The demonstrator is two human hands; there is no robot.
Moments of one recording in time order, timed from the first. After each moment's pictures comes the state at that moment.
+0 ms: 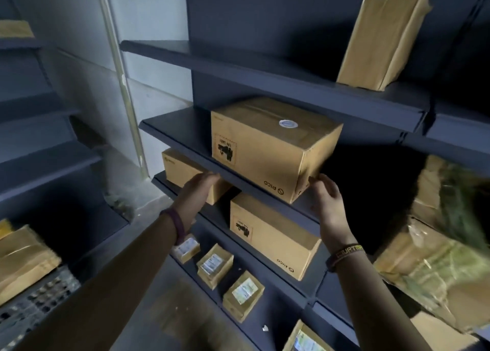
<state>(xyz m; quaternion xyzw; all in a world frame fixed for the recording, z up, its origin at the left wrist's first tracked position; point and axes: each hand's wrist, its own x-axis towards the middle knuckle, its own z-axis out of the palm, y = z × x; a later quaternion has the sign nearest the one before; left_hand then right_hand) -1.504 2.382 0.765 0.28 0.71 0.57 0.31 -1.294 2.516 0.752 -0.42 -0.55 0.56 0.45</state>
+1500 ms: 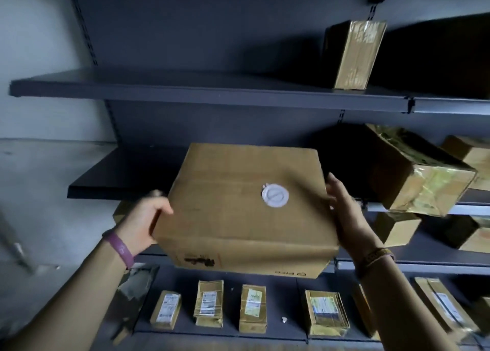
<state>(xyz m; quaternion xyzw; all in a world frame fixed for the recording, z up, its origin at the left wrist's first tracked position) -1.800 2.394 0.775 0.38 0.53 0.50 0.57 -1.446 2.383 0.779 -0.47 -0.39 0.53 0.59</state>
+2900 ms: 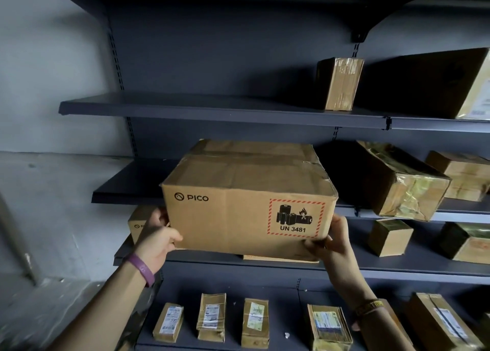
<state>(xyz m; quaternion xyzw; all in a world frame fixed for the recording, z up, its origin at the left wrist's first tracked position) -1.808 2.346 0.742 0.39 0.53 0.56 0.50 -1.461 2.298 0.728 -0.40 -0.52 0.45 0.60</state>
